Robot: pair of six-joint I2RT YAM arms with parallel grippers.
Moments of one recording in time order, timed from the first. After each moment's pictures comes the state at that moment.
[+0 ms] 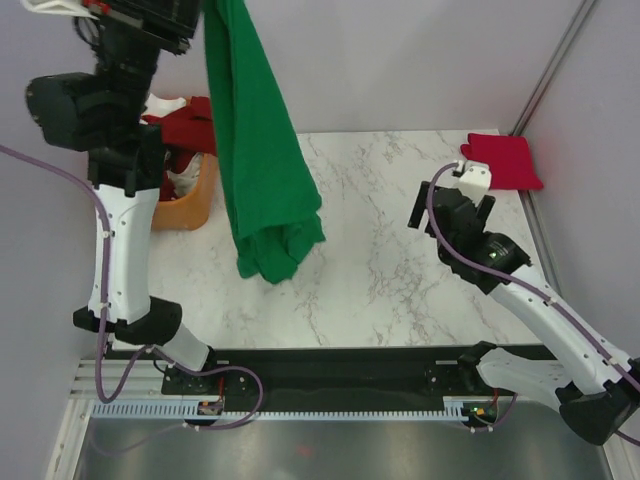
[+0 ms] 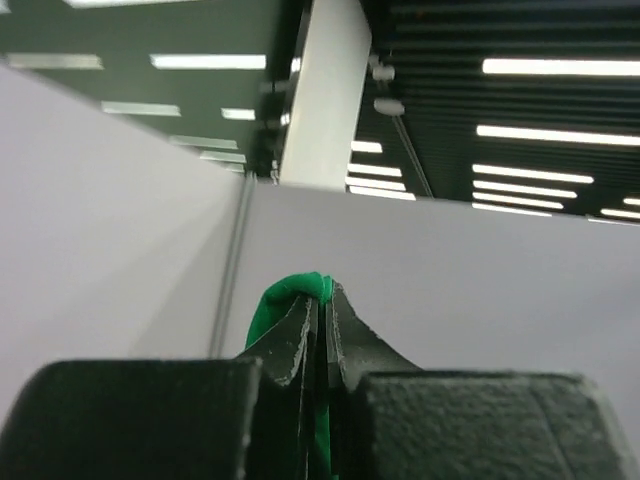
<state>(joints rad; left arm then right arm) -0.26 1.63 2.45 0.29 0.40 -0.85 0.61 1.04 1.07 -0.63 0.70 0.52</state>
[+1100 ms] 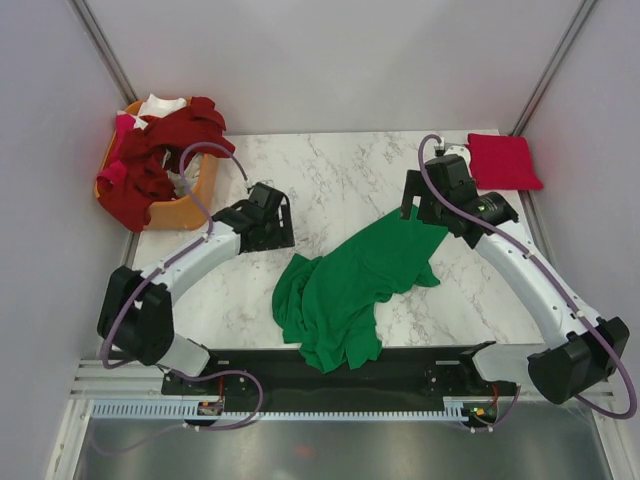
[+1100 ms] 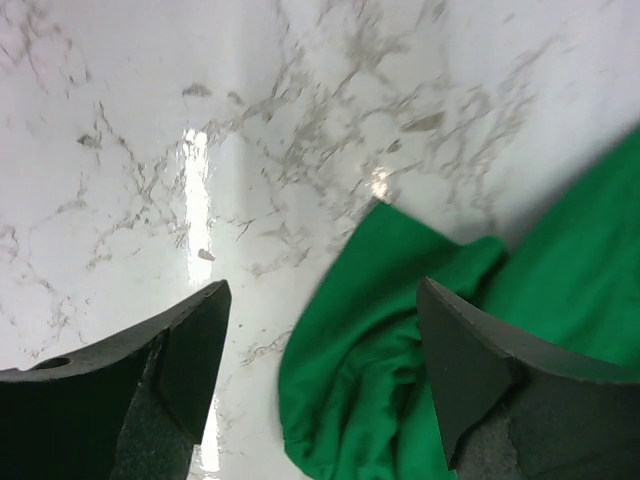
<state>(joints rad) -0.51 1.44 1.09 -0.58 -0.21 -0.54 0.42 1.29 1.32 -0.80 0.31 0.46</state>
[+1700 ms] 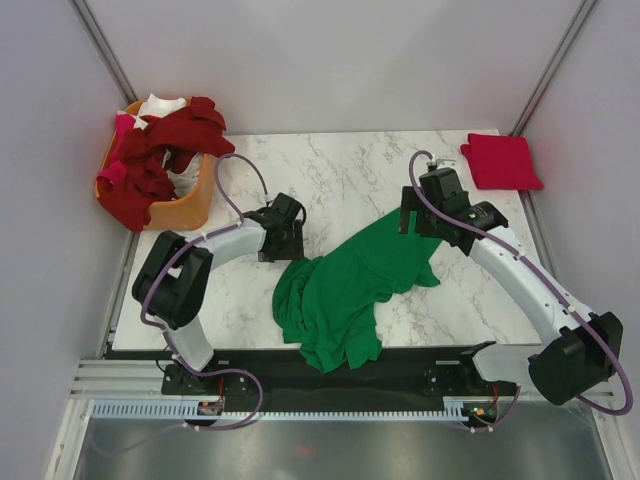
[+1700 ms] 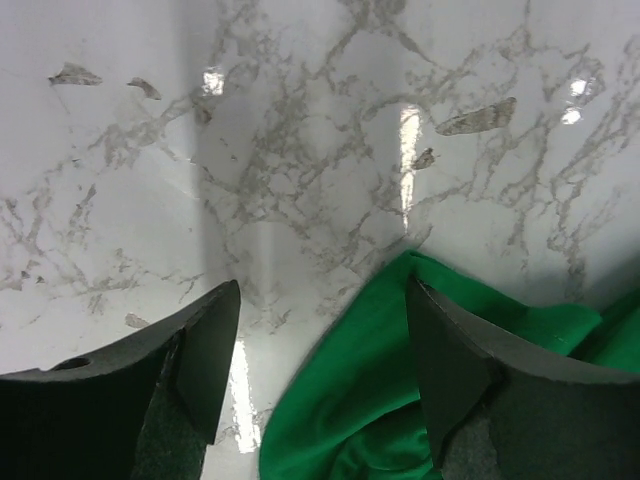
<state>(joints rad) -0.53 1.75 1.06 -0.47 -0.19 -0.55 0.42 1.27 1.17 -0.74 0.28 0.43</state>
